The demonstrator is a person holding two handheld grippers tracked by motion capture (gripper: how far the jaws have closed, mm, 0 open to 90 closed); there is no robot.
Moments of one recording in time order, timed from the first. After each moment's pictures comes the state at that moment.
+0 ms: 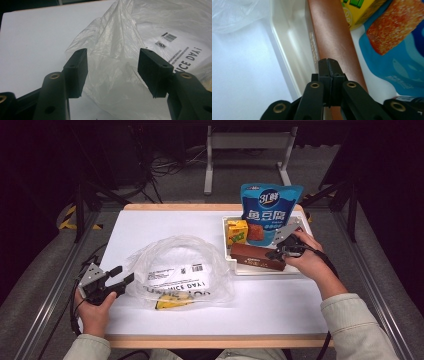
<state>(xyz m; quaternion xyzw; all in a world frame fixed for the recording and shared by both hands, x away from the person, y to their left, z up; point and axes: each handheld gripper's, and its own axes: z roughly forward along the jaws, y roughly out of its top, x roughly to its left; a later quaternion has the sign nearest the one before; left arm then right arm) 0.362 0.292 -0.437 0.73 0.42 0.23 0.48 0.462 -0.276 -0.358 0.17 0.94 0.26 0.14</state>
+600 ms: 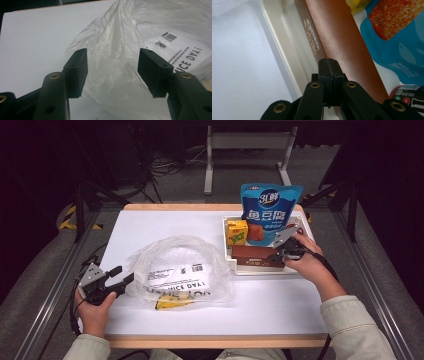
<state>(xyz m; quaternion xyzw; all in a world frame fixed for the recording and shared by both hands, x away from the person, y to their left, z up) 0.362 0.292 -0.437 0.73 0.42 0.23 0.48 0.464 -0.281 -0.372 0.19 0.94 0.23 0.15</state>
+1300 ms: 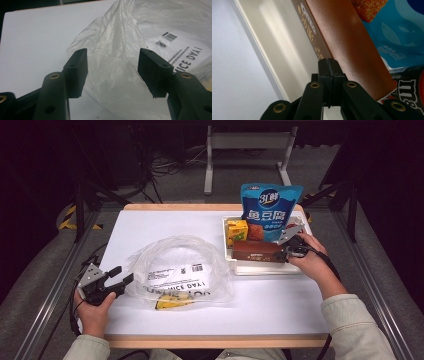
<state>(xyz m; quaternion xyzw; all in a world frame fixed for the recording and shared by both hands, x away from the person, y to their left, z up) 0.361 0.293 -0.437 0.73 0.43 0.23 0.48 0.473 -0.300 -0.378 0.22 0.93 0.23 0.16</state>
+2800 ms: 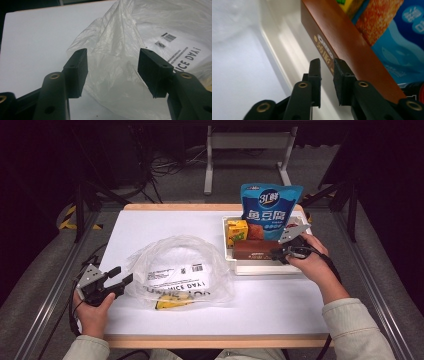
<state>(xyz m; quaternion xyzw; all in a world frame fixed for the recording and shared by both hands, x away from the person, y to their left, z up) 0.356 0.294 -0.434 0.73 0.42 0.23 0.49 0.455 -0.291 -0.361 0.22 0.91 0.30 0.16</state>
